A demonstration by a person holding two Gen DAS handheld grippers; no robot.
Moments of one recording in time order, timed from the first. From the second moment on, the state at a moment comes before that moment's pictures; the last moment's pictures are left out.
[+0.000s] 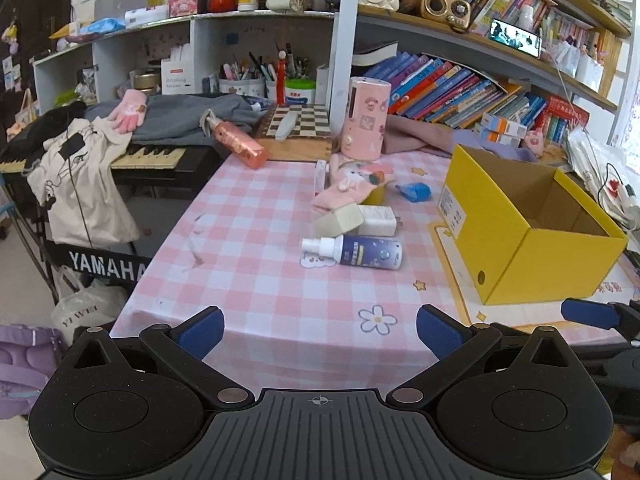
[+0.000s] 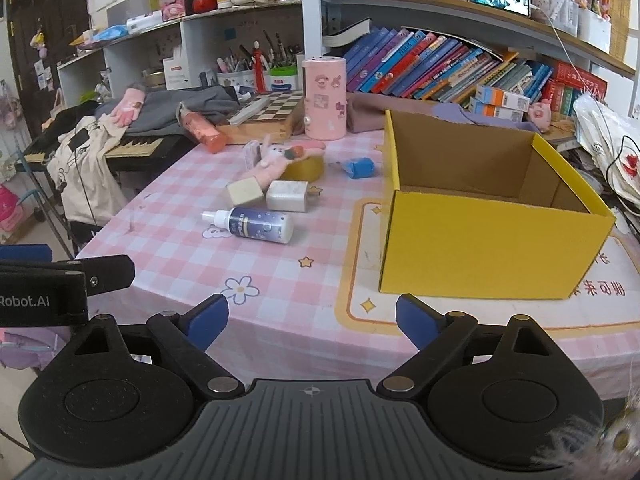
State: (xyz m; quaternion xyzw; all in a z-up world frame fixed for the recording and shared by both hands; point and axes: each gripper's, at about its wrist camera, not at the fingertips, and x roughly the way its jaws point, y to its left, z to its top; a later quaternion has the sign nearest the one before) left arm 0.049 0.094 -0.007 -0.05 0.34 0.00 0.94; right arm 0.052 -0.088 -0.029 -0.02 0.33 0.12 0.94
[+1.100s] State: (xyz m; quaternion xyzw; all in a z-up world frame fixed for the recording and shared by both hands) left arm 0.196 0.113 -0.024 -0.06 0.37 -0.02 0.93; right arm 0.156 -0.036 -0.053 -0.10 0.35 0.19 0.91
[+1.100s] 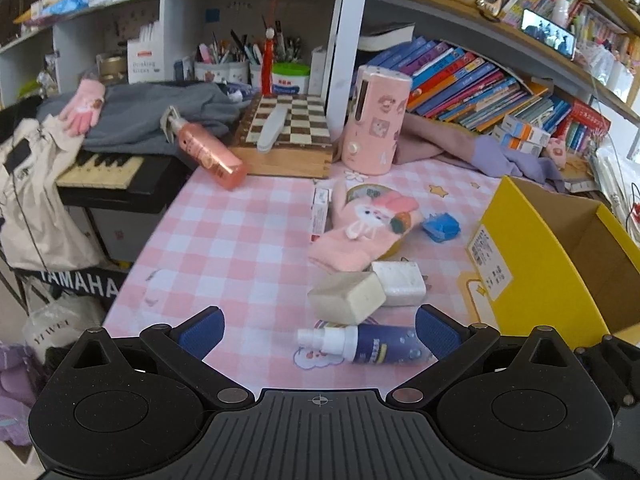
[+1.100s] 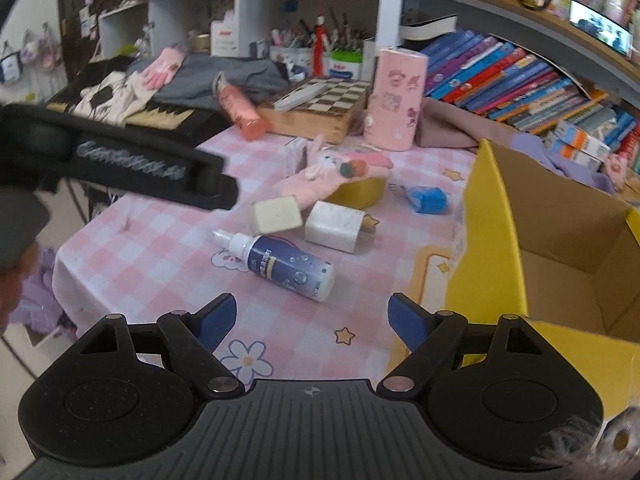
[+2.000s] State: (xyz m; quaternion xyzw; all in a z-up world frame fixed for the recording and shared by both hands) left arm 0.293 0.097 -0.084 -0.08 0.48 -0.07 0.87; right arm 0.226 -0.005 -0.091 -0.14 0.39 0.26 0.87
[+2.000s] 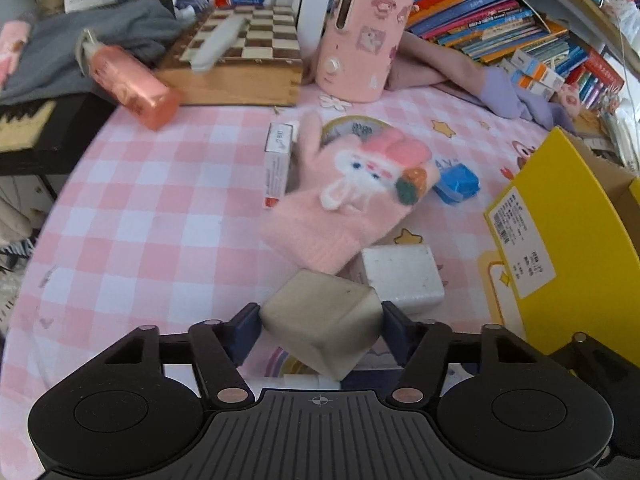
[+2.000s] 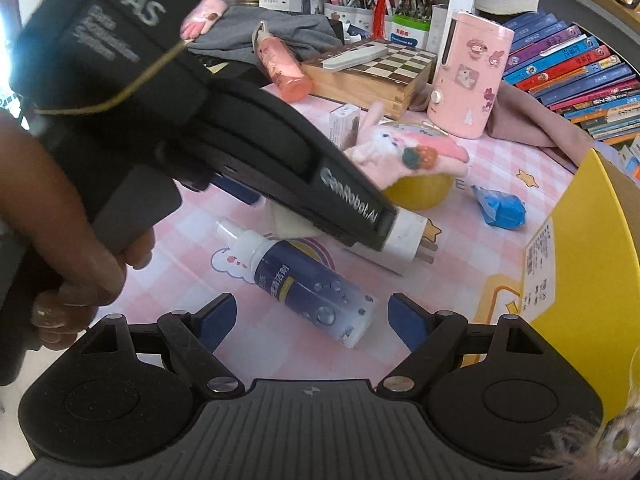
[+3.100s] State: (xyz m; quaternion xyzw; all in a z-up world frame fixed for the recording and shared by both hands) left arm 0.246 0.160 -0.044 -0.14 0.43 0.00 0.89; right arm 0.244 -0.001 -0.096 -0.19 0.43 0.31 0.83
